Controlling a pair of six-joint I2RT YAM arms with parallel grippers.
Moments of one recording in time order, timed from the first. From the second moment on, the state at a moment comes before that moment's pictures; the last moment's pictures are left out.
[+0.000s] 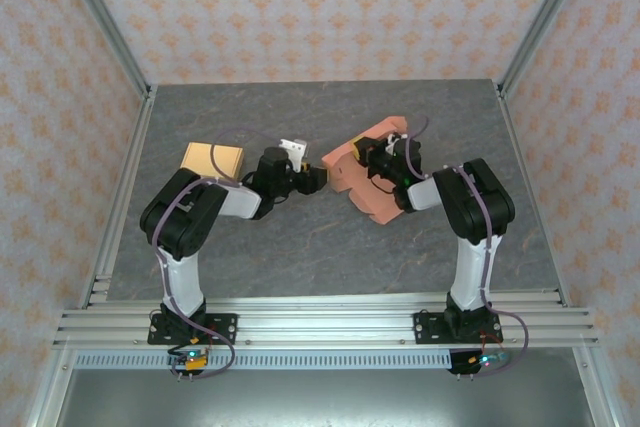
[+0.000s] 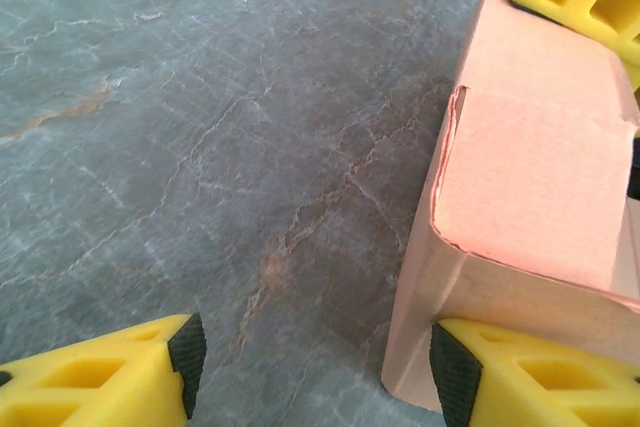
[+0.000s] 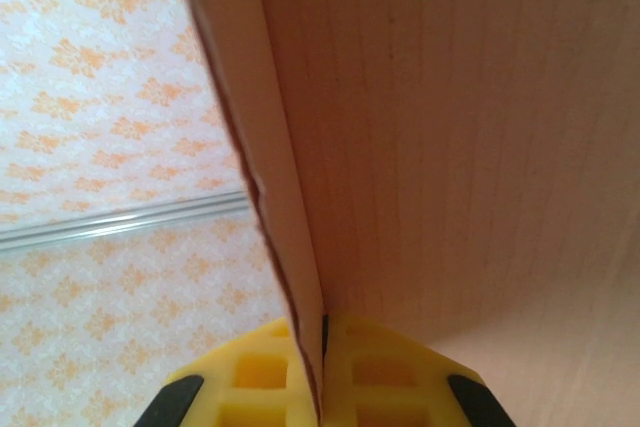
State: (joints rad) left arm -0.45 1.92 0.86 0.58 0.25 -0.31; right arm 0.33 1.98 0.83 0.99 -0.41 1.58
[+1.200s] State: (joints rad) left arm -0.56 1.90 0.87 0.53 0.11 -0.34; right arm 0.44 2.04 0.78 1.17 -0.37 1.66
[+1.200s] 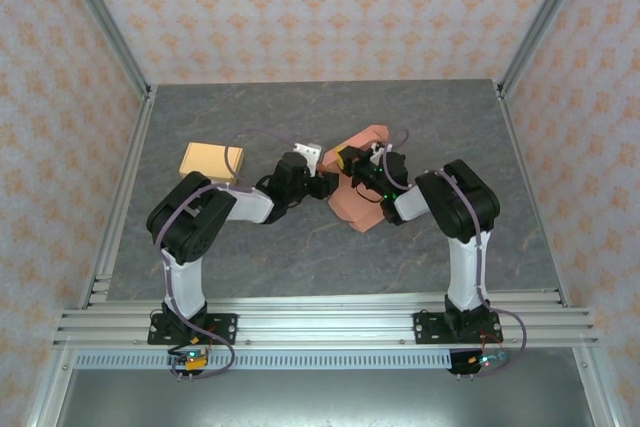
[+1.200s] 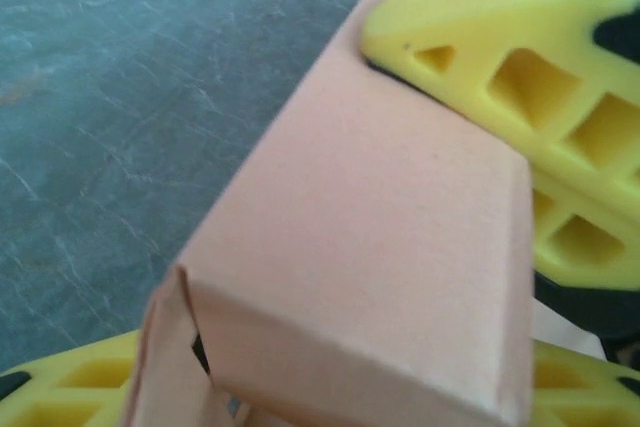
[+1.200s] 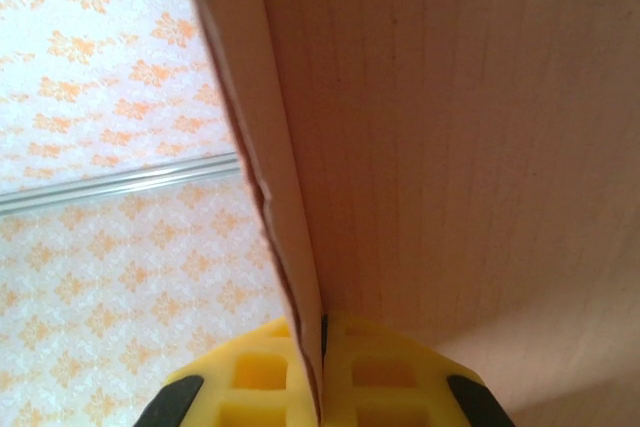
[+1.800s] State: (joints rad) left arm -0.56 1.57 0.55 0.59 0.01 -0.25; right arm 0.37 2.05 0.81 1.19 -0.47 1.66
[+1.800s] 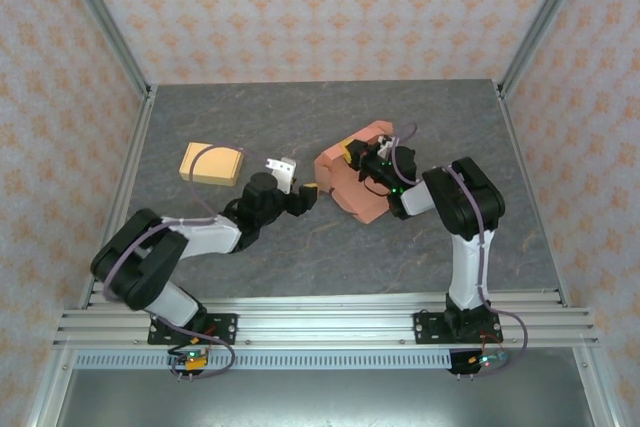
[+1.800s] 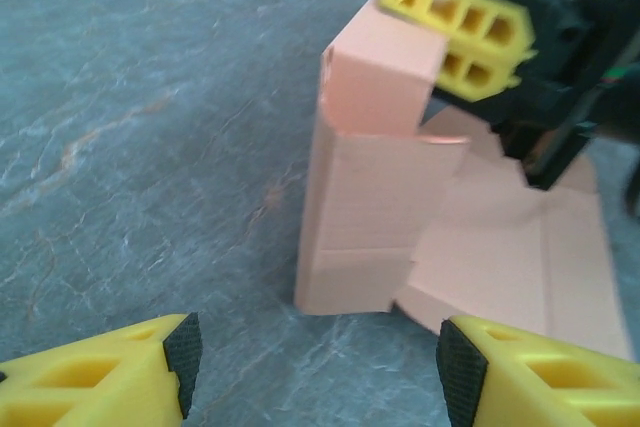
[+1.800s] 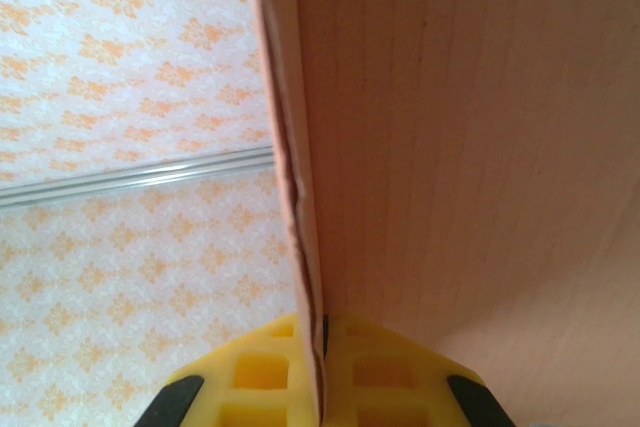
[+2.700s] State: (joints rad) left arm -0.59 1.89 0.79 0.70 0.01 -0.23; right arm 0.38 2.11 0.84 1.27 -0.52 1.69
